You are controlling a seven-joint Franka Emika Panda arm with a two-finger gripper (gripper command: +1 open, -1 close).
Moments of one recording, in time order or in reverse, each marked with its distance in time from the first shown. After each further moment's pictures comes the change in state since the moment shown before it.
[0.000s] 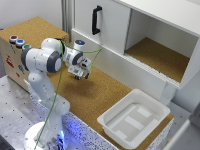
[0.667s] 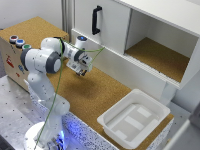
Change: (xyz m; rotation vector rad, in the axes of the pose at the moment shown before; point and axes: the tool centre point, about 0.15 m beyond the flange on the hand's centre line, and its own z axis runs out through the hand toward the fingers) arm 0.002 0.018 -0.017 0.004 -0.033 0.454
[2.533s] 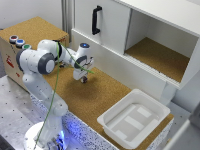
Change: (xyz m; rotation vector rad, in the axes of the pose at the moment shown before) arm -0.008 0.052 0.006 0.060 0.173 1.405
